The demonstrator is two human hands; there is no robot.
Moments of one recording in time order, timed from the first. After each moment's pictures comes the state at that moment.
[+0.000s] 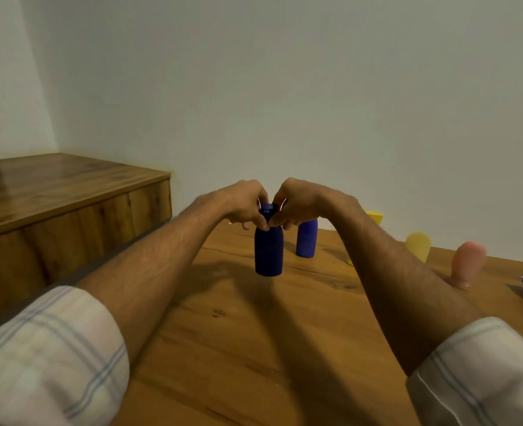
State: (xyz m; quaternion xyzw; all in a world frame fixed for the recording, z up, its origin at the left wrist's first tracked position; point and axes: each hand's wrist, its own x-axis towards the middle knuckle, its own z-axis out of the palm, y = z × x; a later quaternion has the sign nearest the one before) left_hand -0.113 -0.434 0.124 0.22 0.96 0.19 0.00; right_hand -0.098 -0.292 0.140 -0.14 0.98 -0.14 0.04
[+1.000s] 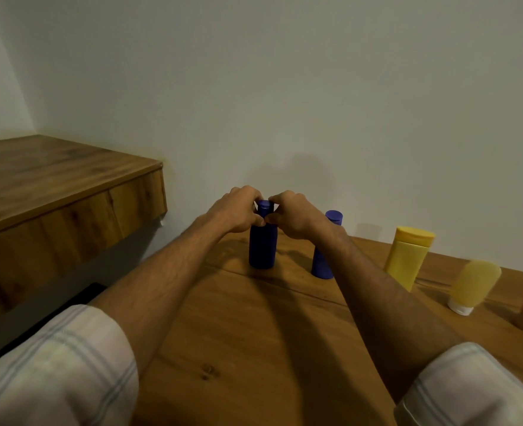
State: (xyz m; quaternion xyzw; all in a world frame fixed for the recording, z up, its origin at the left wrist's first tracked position) left_hand -0.240 -0.439 0.076 0.15 0.95 0.25 -0.05; right_hand -0.228 -0.301 0.079 -0.14 0.96 -0.22 -0.05
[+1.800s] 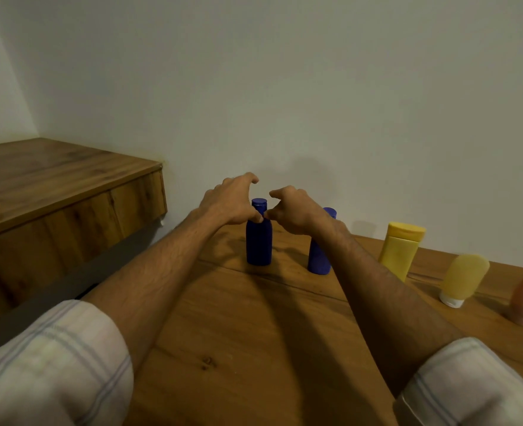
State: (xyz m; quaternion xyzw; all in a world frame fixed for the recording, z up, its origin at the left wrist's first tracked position) left_hand -0.227 -0.437 0.090 0.11 0.97 0.21 -0.11; right_hand -0.219 -0.294 0.087 -0.13 0.97 -0.22 -0.06
